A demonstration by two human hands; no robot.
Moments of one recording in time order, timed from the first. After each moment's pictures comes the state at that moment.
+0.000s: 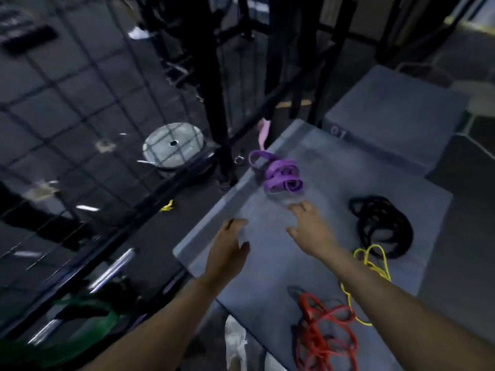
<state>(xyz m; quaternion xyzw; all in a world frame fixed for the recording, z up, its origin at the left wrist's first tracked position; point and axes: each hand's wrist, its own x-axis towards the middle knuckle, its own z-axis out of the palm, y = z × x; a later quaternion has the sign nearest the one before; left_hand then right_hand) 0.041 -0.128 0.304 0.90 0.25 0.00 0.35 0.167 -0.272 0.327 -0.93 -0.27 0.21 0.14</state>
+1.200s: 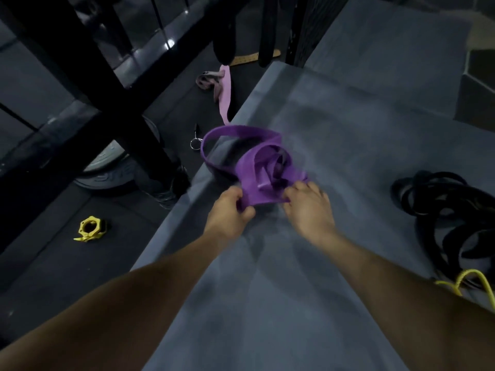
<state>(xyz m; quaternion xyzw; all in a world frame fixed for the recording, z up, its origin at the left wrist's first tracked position) 0.307 -0.043 0.000 0.87 0.21 -0.06 0.44 0.362 -0.199 0.027 -0.97 -0.18 0.13 0.10</state>
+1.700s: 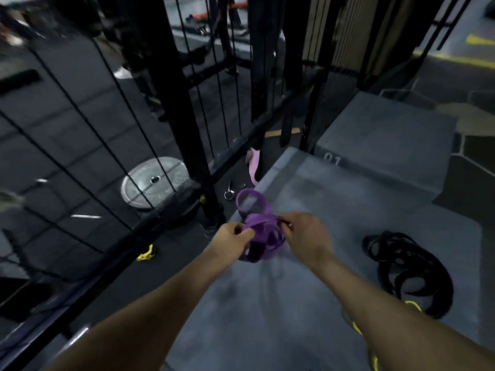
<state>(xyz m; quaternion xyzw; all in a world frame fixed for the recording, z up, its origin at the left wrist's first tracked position) 0.213 -0.065 0.239 0.77 0.30 -0.05 0.56 0.286 -0.210 0.242 -0.94 -0.24 0.07 0.22</state>
